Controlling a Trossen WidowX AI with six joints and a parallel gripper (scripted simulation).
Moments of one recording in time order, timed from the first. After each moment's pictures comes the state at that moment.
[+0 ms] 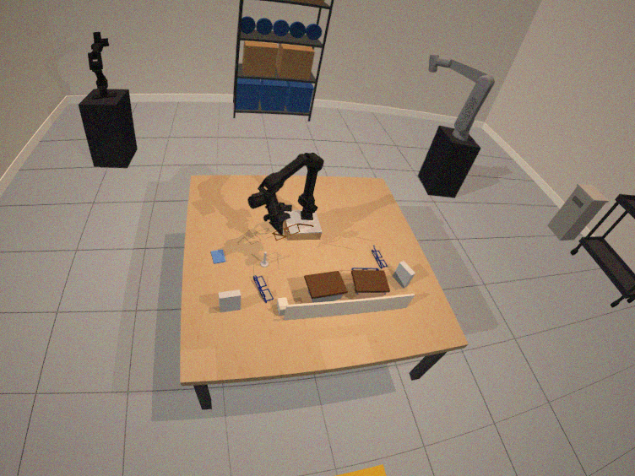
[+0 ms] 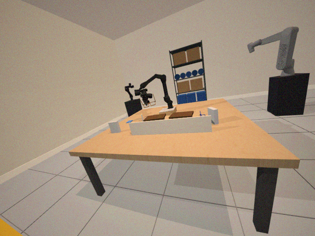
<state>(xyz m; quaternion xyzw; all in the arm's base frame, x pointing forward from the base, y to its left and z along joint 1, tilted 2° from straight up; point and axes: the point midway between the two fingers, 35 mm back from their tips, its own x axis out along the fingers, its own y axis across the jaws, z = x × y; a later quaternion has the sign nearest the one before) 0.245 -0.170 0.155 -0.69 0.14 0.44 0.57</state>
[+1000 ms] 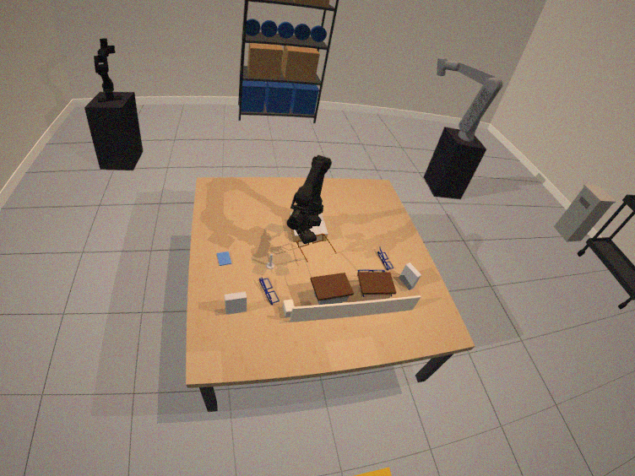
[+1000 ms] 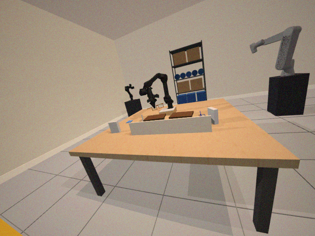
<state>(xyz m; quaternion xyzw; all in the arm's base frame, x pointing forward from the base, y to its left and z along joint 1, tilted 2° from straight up) 0.258 -0.080 0.119 -0.57 0.34 0.55 0.51</state>
